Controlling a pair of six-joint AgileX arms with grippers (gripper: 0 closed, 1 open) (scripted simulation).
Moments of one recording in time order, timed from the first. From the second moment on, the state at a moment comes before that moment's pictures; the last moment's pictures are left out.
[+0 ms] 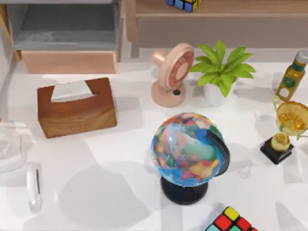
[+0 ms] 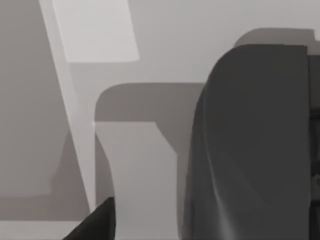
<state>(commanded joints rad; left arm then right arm) 0.33 2.64 2.41 -1.25 0.06 0.53 0.00 0.00 0.00 0.00 0.00 0.00</state>
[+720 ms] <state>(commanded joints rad) 0.33 2.64 2.41 -1.25 0.06 0.53 0.00 0.00 0.00 0.00 0.00 0.00</state>
